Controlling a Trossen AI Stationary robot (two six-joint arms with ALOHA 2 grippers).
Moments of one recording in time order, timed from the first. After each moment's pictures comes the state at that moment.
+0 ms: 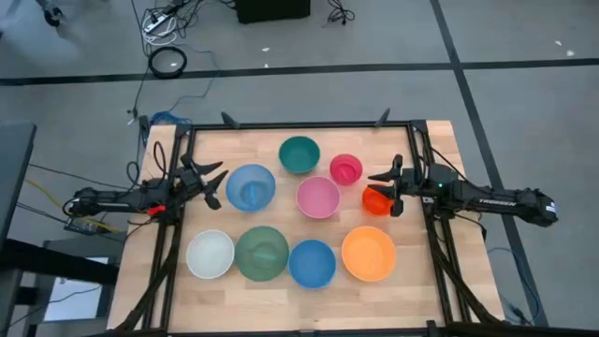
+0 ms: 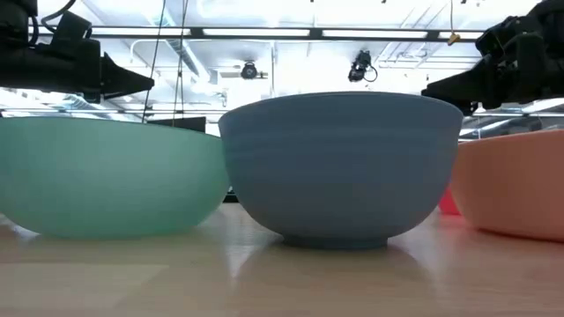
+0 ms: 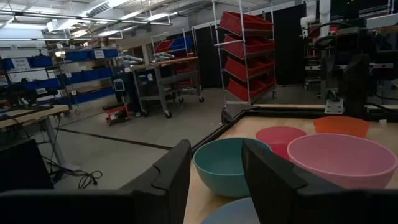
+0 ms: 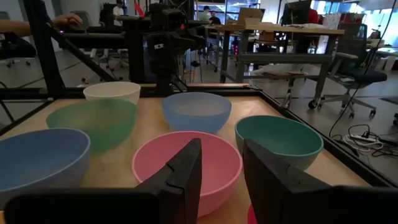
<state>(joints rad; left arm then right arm) -0.05 0.00 0.01 0.13 -0.64 0.20 -0.24 0.24 0.04 0.19 -0.08 -0.05</state>
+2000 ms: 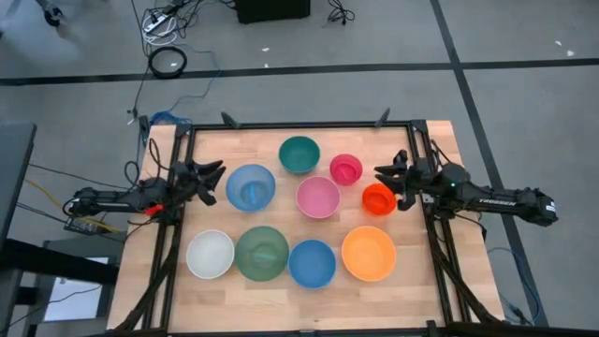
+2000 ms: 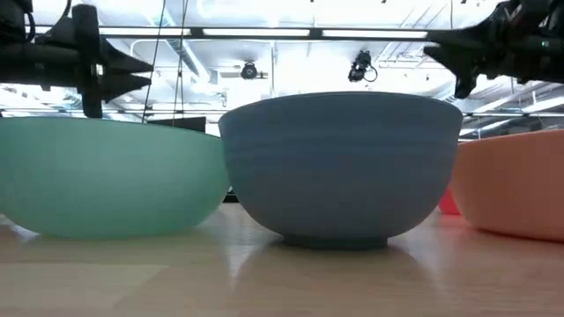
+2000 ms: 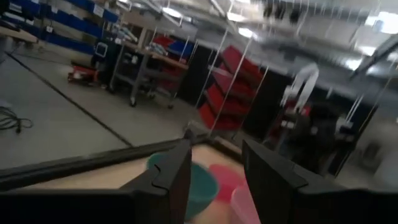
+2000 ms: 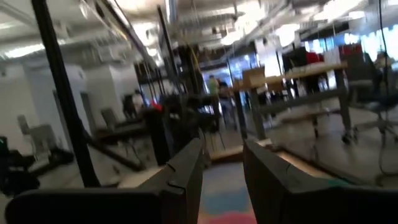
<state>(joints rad) -0.05 0.00 0.01 0.23 -0.65 -0.29 -0.23 0.24 0.04 0.51 -0.07 0.24</state>
